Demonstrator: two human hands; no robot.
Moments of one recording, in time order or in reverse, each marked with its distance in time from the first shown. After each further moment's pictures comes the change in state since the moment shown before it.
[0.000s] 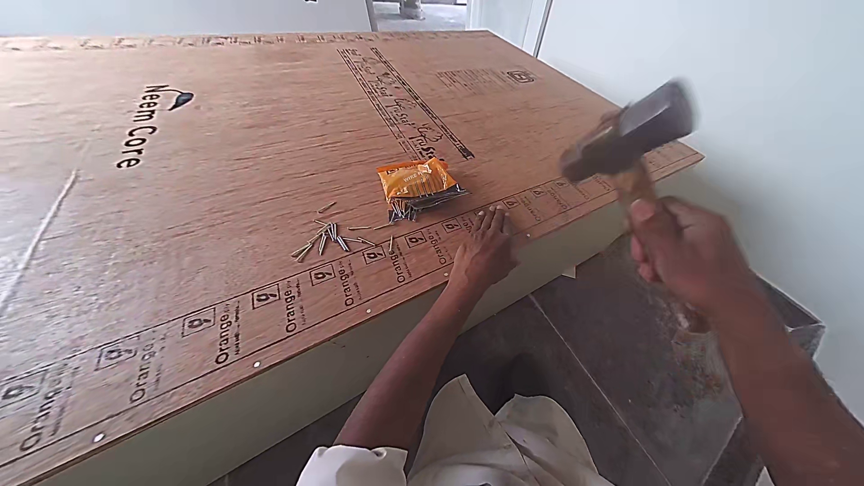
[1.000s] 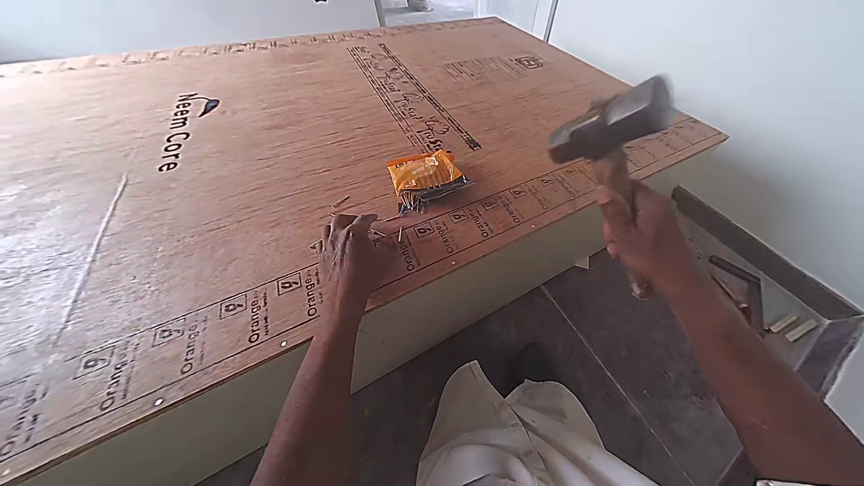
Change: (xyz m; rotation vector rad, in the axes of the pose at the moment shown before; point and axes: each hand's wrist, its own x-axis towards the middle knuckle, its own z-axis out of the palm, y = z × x) left_hand -0.130 -0.118 -0.064 -0.163 0.362 -0.601; right_hand 0.017 0.020 0.038 -0.080 -0.029 -0.076
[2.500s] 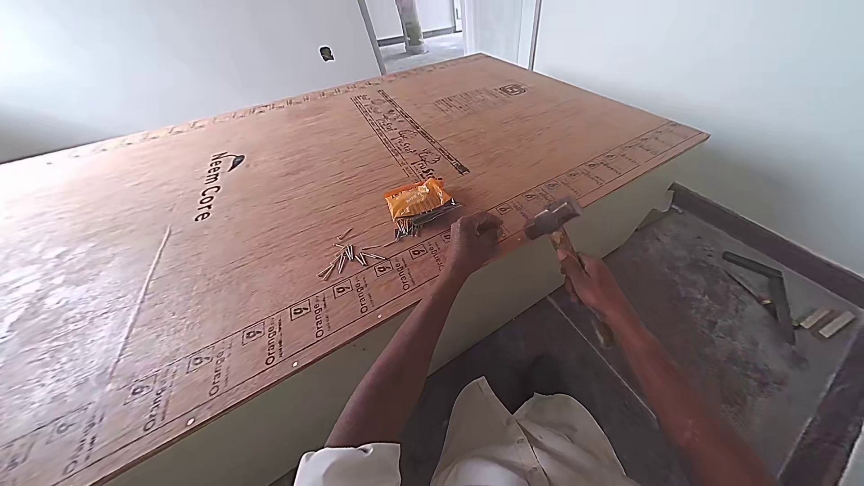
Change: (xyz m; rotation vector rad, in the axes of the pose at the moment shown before) left_hand 0.020 0.144 0.082 -0.773 -0.286 0.341; right_hand -0.034 0.061 0.060 0.388 -0.167 0.442
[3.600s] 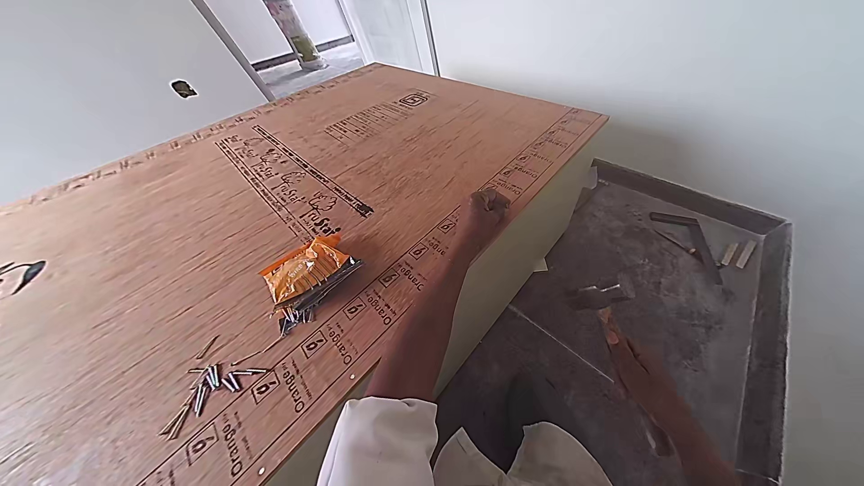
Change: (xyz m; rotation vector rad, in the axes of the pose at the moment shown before) left_hand 0.162 0.007 0.160 -0.039 -0.349 0.079; right_hand -0.097 0.136 -0.063 0.187 0.334 0.227
